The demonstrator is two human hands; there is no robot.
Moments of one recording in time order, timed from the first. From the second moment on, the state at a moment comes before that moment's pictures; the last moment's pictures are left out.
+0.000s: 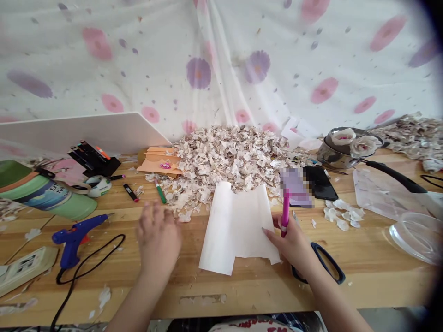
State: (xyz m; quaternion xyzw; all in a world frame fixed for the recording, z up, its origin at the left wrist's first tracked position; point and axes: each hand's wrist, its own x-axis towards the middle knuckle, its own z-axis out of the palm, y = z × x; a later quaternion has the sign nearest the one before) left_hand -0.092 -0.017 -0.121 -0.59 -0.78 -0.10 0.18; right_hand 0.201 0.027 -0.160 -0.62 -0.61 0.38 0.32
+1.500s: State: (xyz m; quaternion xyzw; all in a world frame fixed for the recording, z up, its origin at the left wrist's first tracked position) left_hand -0.062 -0.014 -0.150 -0.50 -0.70 -0.30 -0.41; right_hand 0.190 0.009 -0.168 -0.63 -0.65 0.29 0.31
